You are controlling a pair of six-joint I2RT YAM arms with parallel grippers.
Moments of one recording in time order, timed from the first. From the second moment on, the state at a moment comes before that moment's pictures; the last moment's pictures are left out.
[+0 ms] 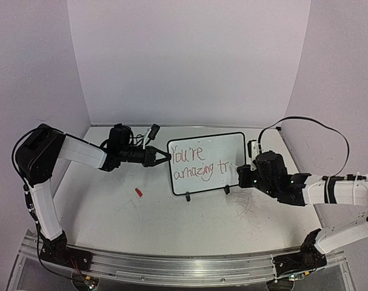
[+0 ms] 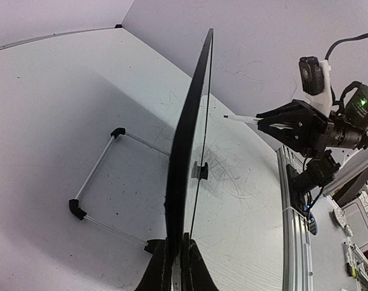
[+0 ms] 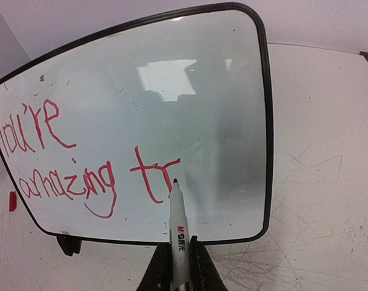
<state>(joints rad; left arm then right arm) -0.54 1.88 1.02 0.52 0.83 -0.30 0.76 1.25 0.61 0.11 0.37 0.44</state>
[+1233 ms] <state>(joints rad) -0.54 1.88 1.02 0.51 0.83 -0.30 0.74 1.30 0.61 0.14 0.34 0.37</state>
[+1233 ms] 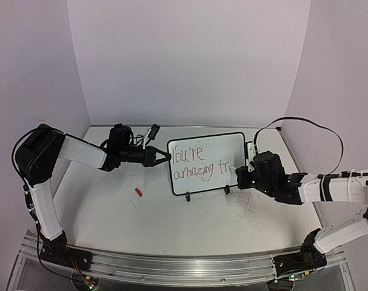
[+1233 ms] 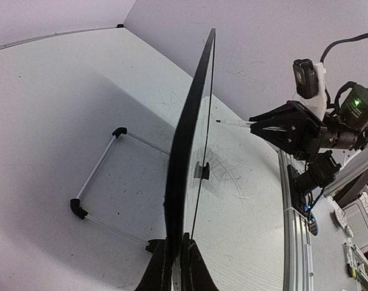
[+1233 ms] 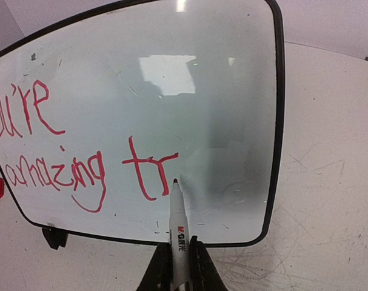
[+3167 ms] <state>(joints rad) -0.54 1.88 1.02 0.51 0.83 -0.29 0.74 1.40 0.64 0.13 0.36 0.45</state>
